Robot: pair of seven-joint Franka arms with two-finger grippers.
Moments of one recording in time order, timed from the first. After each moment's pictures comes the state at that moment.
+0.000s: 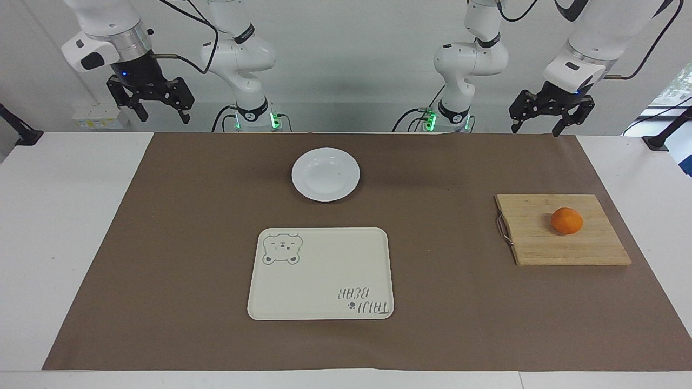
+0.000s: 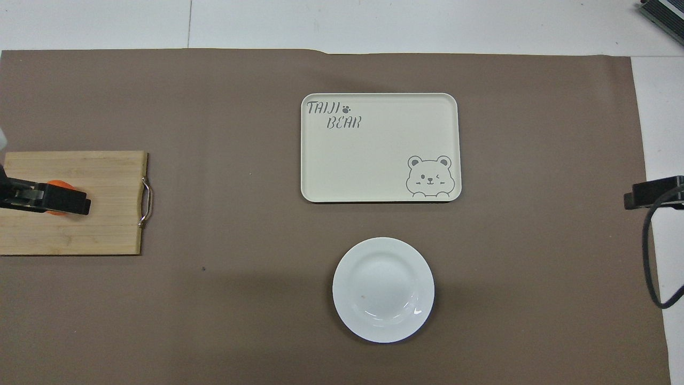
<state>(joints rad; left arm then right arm) -0.08 -0.11 -0.01 -1.64 -0.02 1.51 0.07 0.10 -0.10 -0.14 -1.58 -0.02 1.47 0.03</state>
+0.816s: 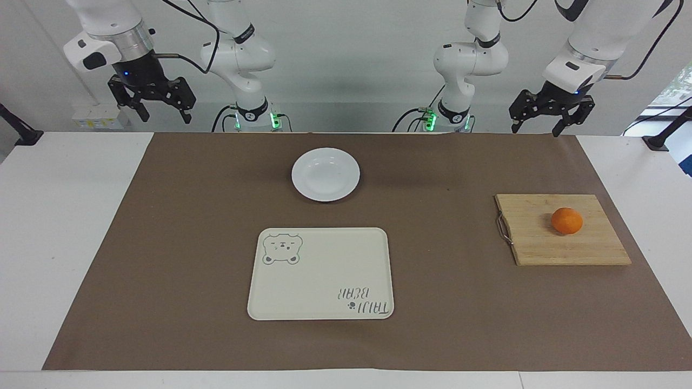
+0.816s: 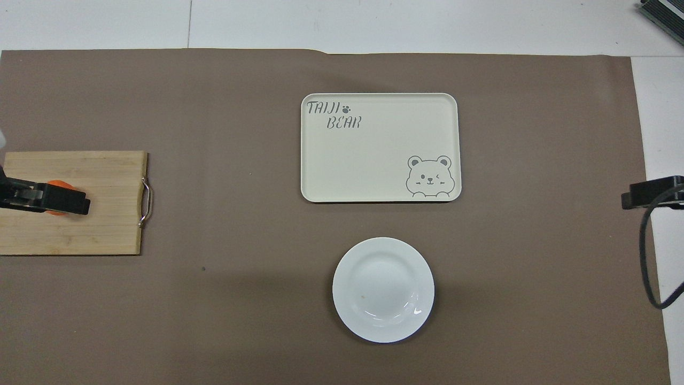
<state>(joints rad) -0.08 -0.11 -0.01 -1.64 -0.02 1.51 0.07 0.10 -0.10 -0.14 -1.58 -0.02 1.47 0.03</state>
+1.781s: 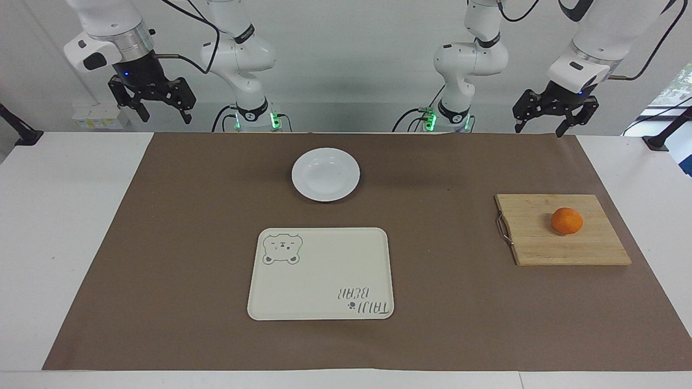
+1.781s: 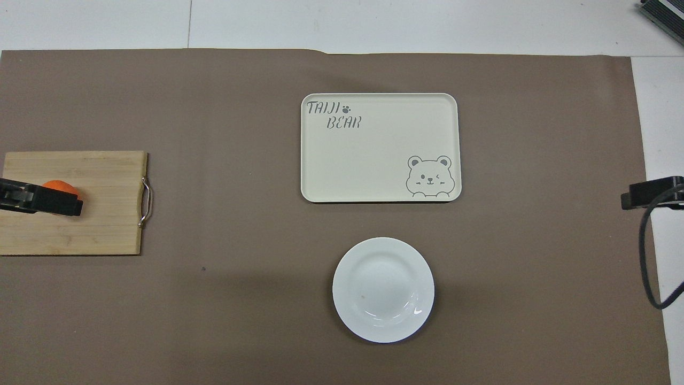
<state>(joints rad) -0.06 -0.11 -0.01 -1.64 -0.02 1.51 0.13 0.10 -0.10 -0.14 -1.58 -0.02 1.47 0.03</state>
